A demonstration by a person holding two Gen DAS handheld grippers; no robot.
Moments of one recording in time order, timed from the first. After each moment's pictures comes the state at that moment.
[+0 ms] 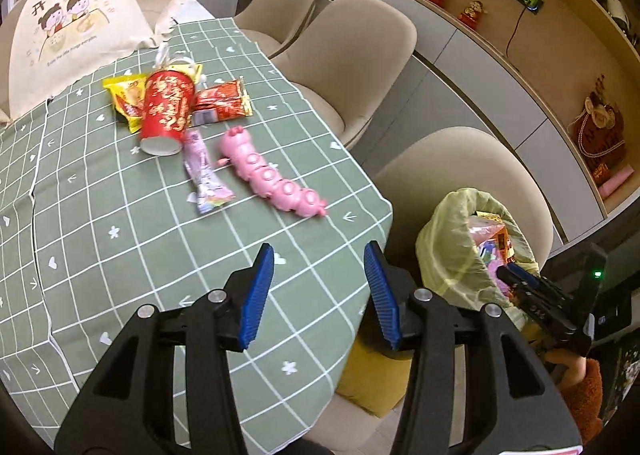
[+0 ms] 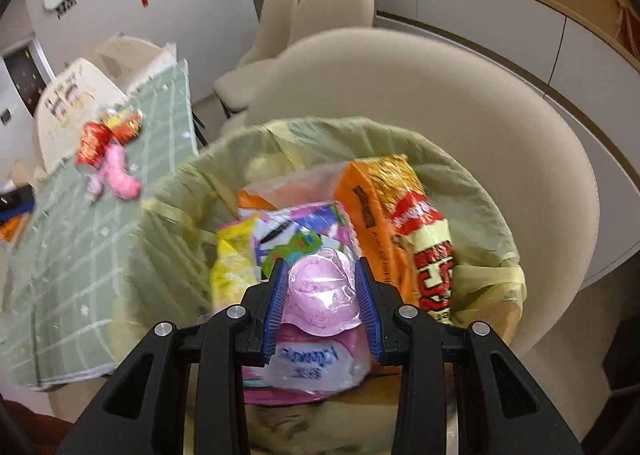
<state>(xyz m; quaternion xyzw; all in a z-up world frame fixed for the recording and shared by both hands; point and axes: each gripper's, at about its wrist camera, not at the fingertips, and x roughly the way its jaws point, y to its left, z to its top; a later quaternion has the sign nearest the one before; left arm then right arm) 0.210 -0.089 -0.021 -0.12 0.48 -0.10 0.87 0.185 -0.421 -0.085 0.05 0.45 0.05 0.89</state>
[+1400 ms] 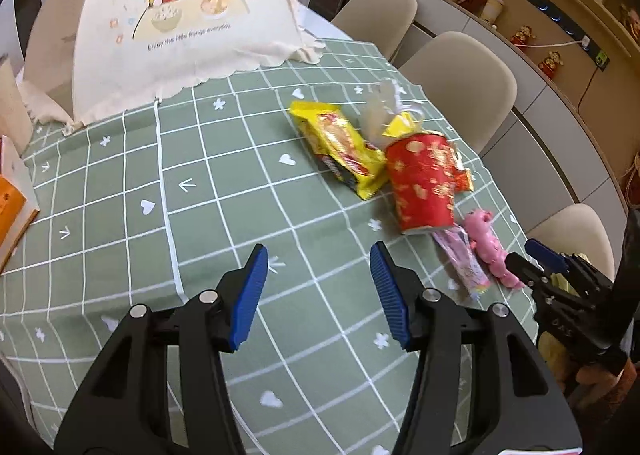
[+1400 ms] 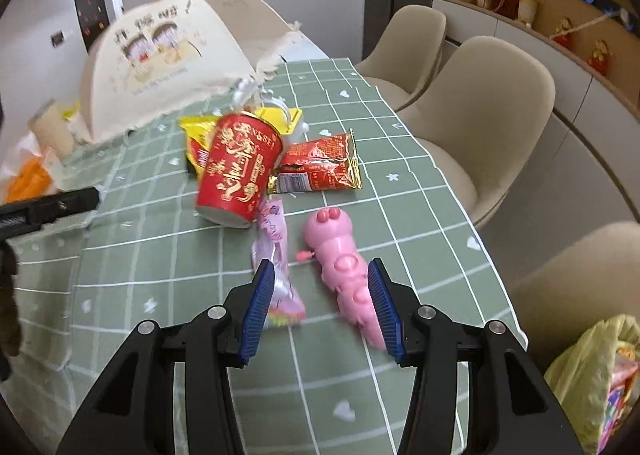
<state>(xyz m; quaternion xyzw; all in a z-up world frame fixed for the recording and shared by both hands) 0.279 0.159 -0.070 -0.14 0.46 -0.02 0.88 0.303 -0.076 -0.080 -0.07 0.43 0.15 0.89</state>
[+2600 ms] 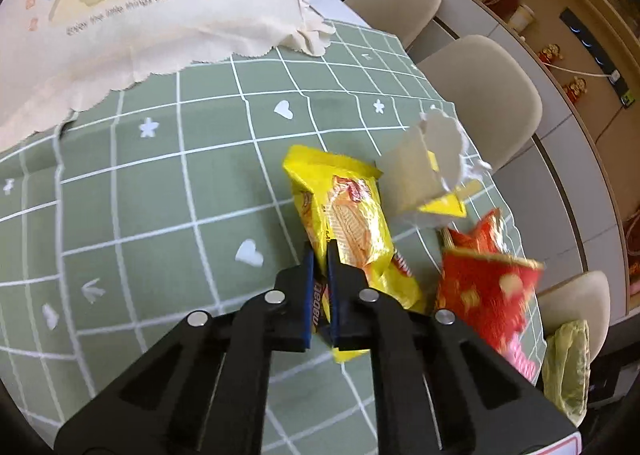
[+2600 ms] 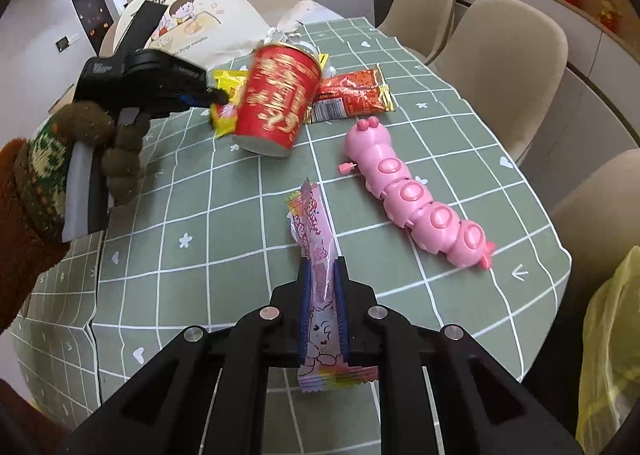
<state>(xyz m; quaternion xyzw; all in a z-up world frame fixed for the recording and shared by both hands) 0.397 0.160 -0.114 -0.19 0.49 -0.03 0.85 0.249 -0.090 -0.094 -0.02 0.47 0.18 0.86</state>
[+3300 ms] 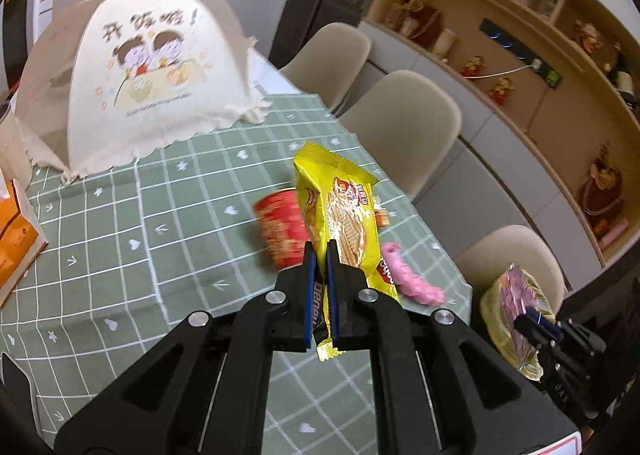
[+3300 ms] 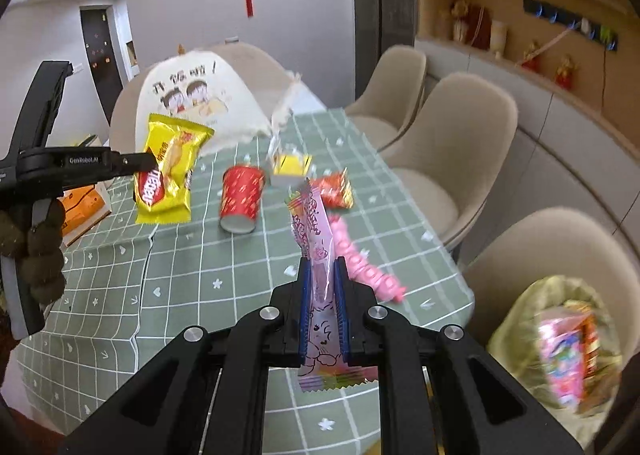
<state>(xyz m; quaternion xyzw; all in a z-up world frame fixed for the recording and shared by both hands) 0.238 0.121 0.032 -0.15 0.39 -0.08 0.90 0.177 -0.131 0.031 -0.04 0.35 0.15 0.93</state>
